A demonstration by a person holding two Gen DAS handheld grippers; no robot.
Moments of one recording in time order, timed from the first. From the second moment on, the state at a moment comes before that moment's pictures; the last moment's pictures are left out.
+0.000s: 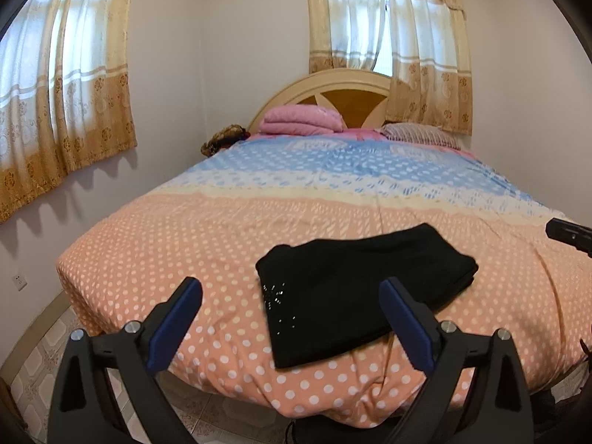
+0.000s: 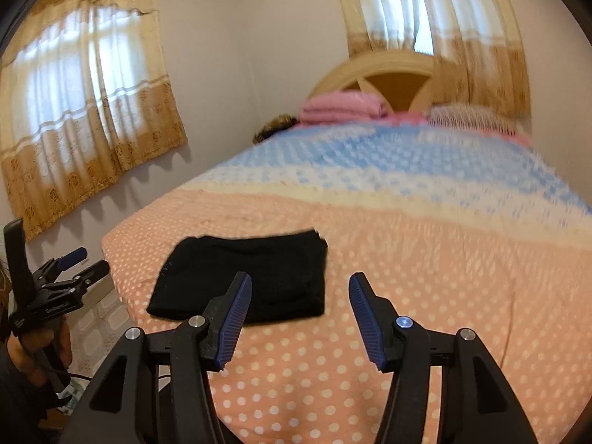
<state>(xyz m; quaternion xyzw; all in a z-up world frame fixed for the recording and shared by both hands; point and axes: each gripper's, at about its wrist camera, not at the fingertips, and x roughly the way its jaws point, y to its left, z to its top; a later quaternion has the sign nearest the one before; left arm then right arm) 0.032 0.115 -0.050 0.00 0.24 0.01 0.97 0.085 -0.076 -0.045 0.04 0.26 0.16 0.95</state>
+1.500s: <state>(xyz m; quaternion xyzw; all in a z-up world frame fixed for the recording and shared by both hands) 0.028 0.113 -0.049 0.00 0.23 0.01 0.97 0.063 -0.057 -0.031 0.01 0.23 0.17 0.96</state>
